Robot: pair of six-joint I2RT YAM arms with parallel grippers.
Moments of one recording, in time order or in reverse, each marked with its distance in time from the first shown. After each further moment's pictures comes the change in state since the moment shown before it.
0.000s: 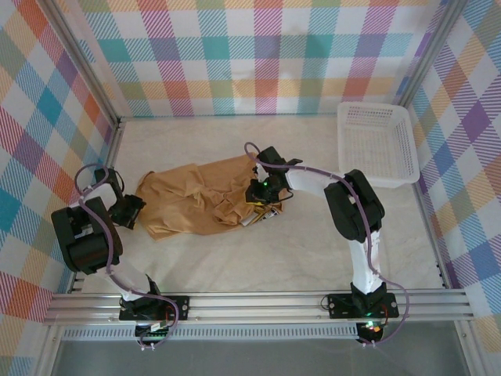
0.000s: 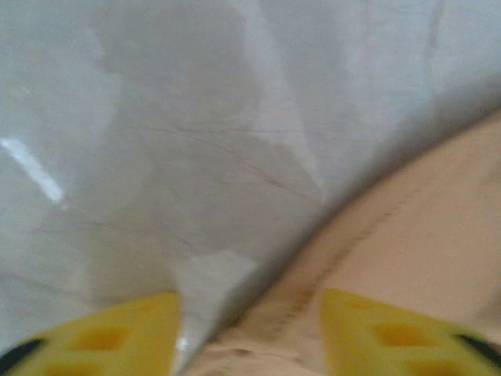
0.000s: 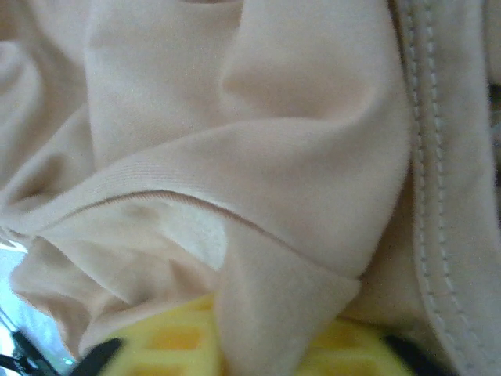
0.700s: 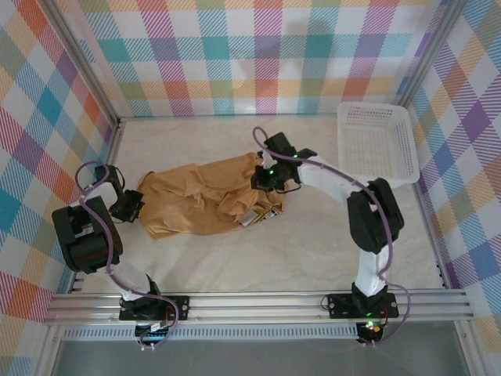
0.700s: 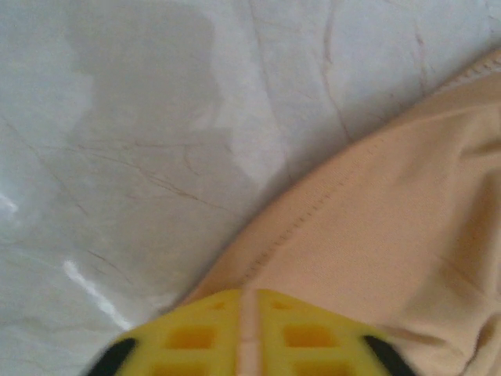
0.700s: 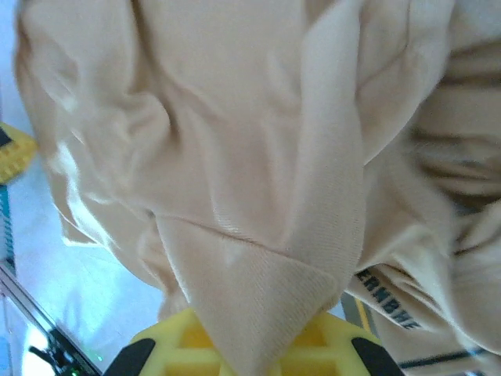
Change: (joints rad) left arm -0.029 -0.003 0.024 0.058 0.055 -0.014; right arm -0.051 -0.211 0.018 -0.079 0.064 -0.021
